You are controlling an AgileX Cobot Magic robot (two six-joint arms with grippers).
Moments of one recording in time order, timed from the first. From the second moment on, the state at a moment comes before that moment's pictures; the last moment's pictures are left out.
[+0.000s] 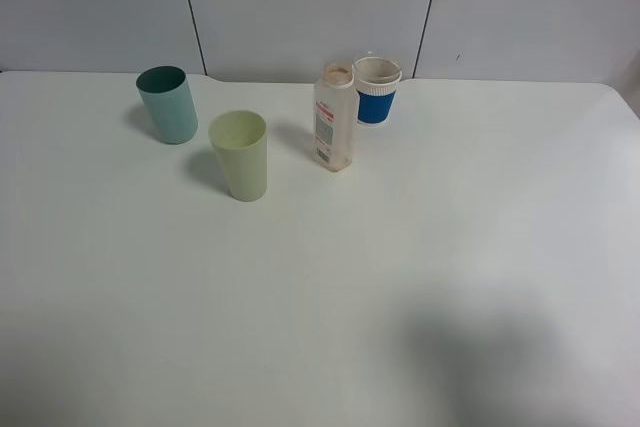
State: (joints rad) left arm 0.03 0.00 -0.51 0.03 1.05 -0.02; right arm -0.04 0.00 -0.50 0.01 1.06 -0.09
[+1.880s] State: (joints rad) left arm 0.03 0.00 -0.51 0.03 1.05 -0.02; right arm -0.04 0.00 -0.50 0.01 1.06 -0.09
